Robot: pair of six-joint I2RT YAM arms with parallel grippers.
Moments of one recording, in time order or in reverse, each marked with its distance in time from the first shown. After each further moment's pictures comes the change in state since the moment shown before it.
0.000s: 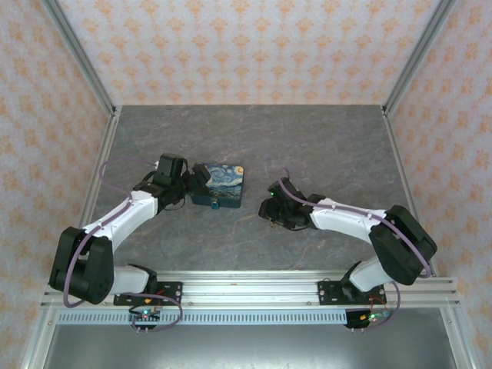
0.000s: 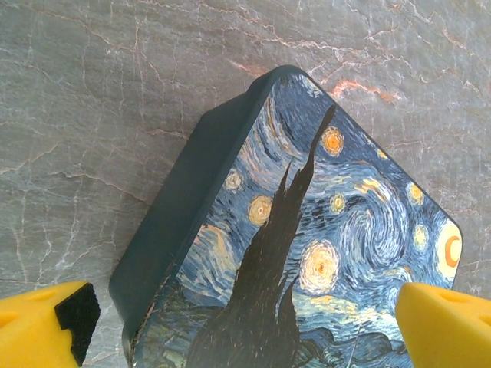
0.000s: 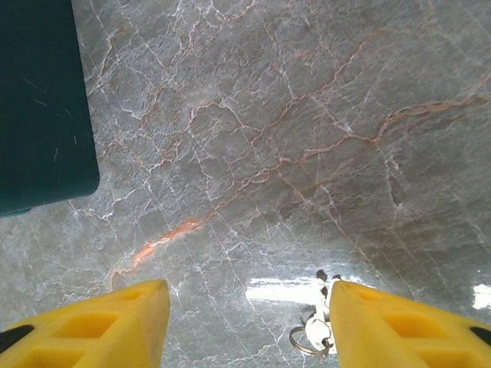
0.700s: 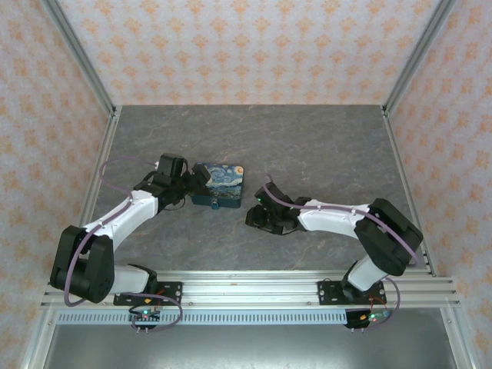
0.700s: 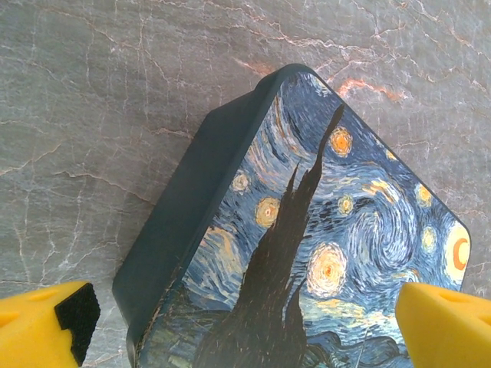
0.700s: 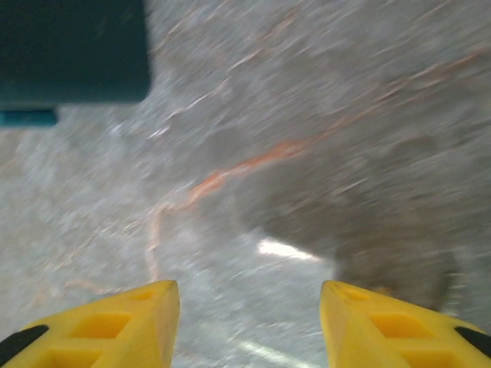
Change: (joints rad) left arm 0.000 0.011 0.000 0.000 0.000 0.000; right arm 0.103 0.094 0.039 0.084 -0.120 0.016
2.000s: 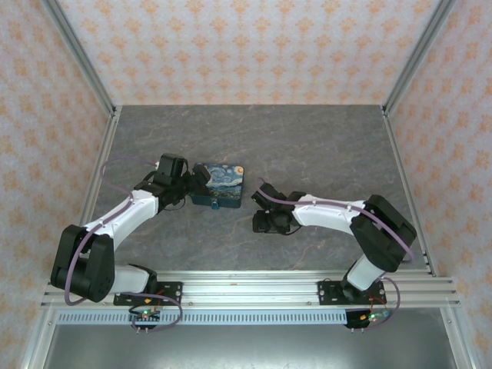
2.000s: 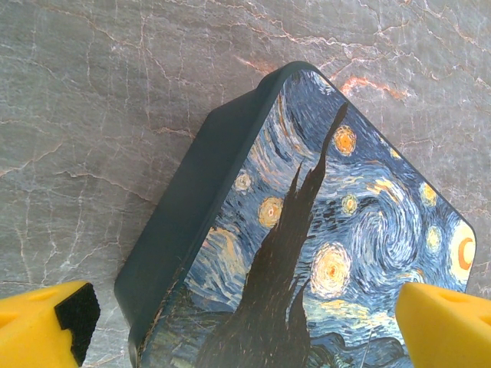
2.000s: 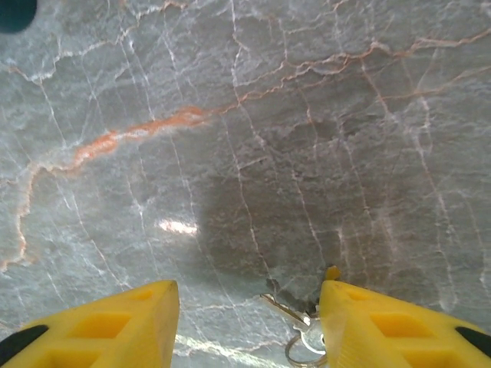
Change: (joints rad) left arm 0.000 0.003 0.000 0.000 0.000 0.007; right arm 0.000 0.049 0.099 -0.296 0.101 -0.255
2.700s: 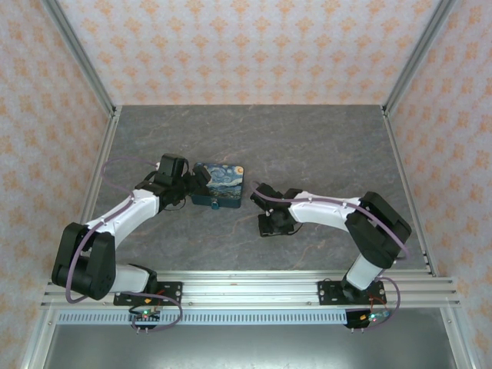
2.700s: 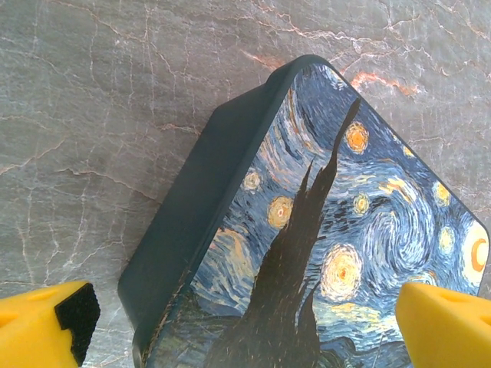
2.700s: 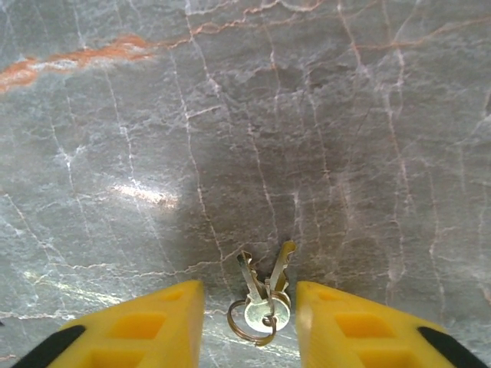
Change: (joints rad) left arm 0.000 0.015 0.000 0.000 0.000 0.000; right arm 0.000 0.042 0.046 -0.125 0.000 -0.095
